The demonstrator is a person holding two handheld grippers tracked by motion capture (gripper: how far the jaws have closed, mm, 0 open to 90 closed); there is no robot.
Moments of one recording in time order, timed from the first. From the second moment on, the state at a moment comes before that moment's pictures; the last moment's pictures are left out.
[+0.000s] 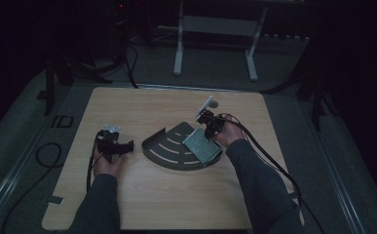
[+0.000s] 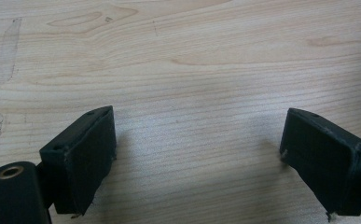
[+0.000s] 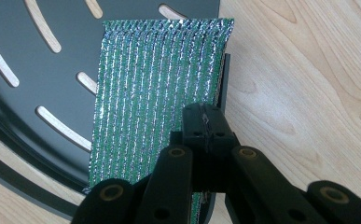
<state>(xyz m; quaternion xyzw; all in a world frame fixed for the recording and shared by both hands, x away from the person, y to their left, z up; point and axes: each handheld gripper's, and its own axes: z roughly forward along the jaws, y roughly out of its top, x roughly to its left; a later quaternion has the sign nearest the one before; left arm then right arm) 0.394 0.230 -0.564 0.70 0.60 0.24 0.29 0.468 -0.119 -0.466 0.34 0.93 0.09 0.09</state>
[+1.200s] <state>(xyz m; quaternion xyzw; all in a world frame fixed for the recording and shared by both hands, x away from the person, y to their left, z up) 0.395 0.230 -0.564 0.70 0.60 0.24 0.29 0.473 -0.119 -0.477 0.35 0.93 0.08 0.09</state>
